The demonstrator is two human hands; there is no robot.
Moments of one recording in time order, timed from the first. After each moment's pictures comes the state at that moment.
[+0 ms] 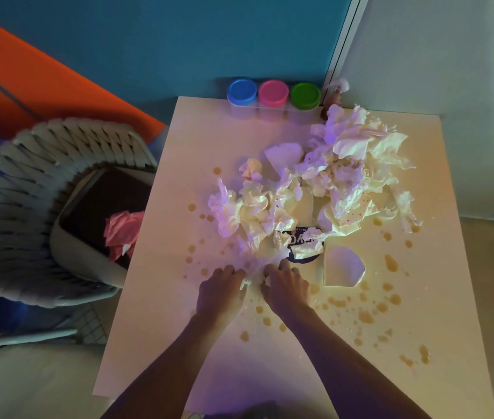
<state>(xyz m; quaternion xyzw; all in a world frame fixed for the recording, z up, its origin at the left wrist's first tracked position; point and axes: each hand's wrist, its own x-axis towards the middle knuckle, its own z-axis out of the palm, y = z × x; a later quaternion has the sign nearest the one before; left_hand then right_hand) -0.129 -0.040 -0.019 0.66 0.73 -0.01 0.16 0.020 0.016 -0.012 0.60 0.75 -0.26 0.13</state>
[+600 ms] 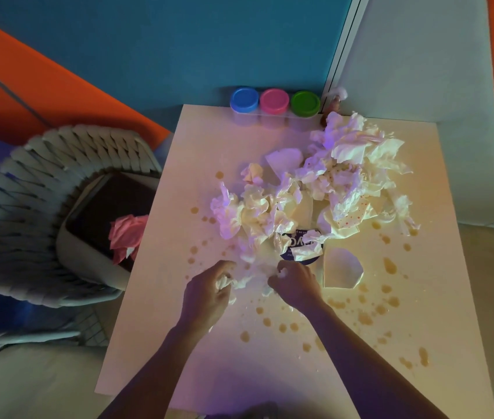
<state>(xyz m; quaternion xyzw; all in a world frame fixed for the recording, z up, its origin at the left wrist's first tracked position) -0.148 -0.059 0.015 0.51 0.78 0.23 0.29 0.043 0.034 0.008 0.64 0.64 -0.42 0.02</state>
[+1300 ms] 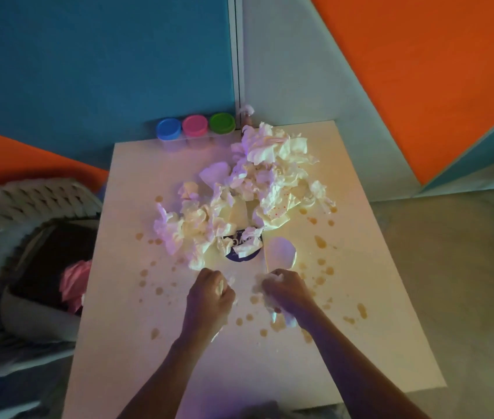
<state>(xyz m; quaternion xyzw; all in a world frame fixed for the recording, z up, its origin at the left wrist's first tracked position) -0.053 -0.051 0.034 0.57 0.72 0.28 0.28 0.134 -0.015 0.059 0.70 0.40 -0.57 -0.16</state>
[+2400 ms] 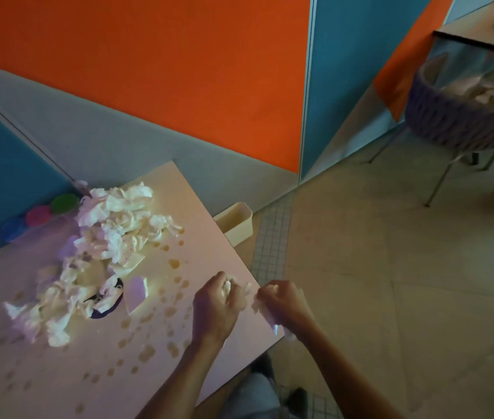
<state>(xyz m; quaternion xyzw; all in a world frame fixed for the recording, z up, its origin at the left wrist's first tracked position) 0.304 -0.119 0.096 0.74 0.53 0.32 0.28 0.459 -0.166 0.095 0.74 0.33 -0.48 -0.33</state>
